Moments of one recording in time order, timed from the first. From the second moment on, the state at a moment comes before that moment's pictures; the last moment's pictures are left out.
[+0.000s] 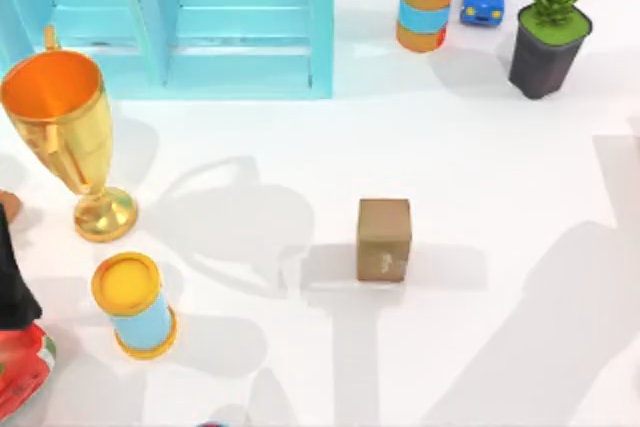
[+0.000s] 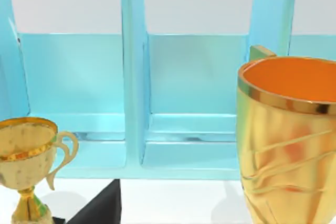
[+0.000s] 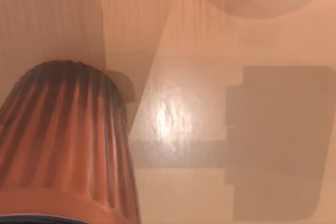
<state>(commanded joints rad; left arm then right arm) 0.00 0.00 0.00 0.00 0.00 0.00 -0.45 2.07 1.54 -1.04 0.00 -0.40</state>
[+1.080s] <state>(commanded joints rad) 0.00 0.00 0.00 0.00 0.00 0.00 -0.45 2.07 1.53 -1.04 0.00 -0.40</state>
